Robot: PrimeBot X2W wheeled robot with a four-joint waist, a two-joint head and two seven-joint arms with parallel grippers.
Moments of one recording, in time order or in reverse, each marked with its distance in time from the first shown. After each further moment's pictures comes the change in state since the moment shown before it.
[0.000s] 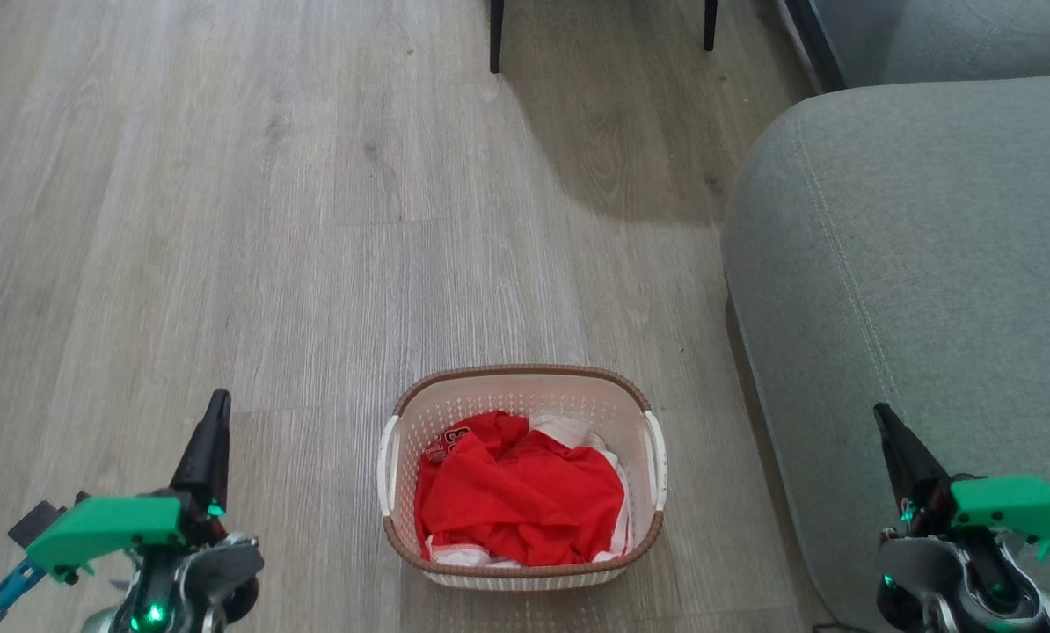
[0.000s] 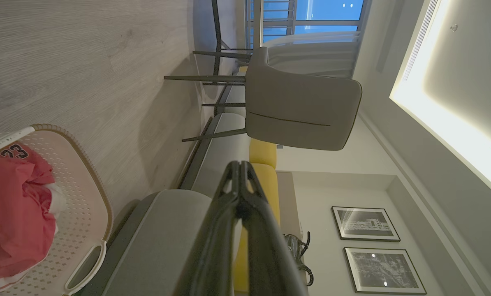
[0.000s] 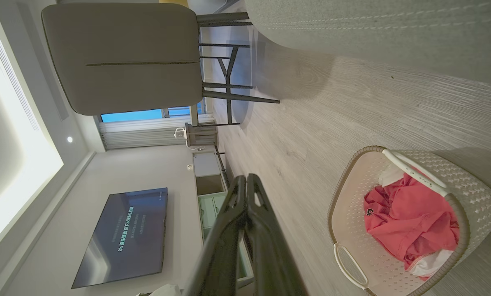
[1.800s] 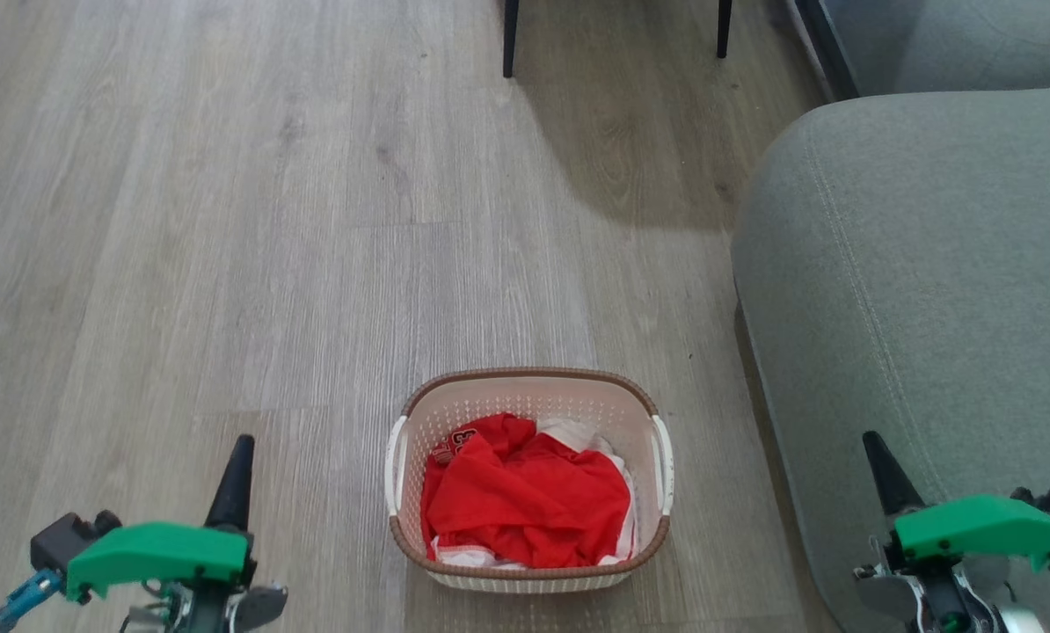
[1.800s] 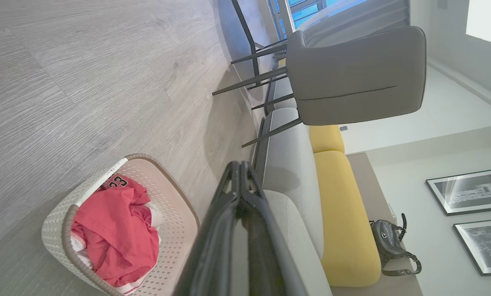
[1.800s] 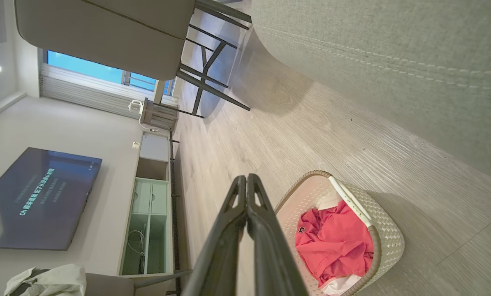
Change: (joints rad) left arm 0.073 0.003 -0.069 -0.024 0.366 0.053 -0.097; right arm 0.057 0.006 0.062 -0.028 -0.360 0.000 -0.095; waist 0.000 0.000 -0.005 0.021
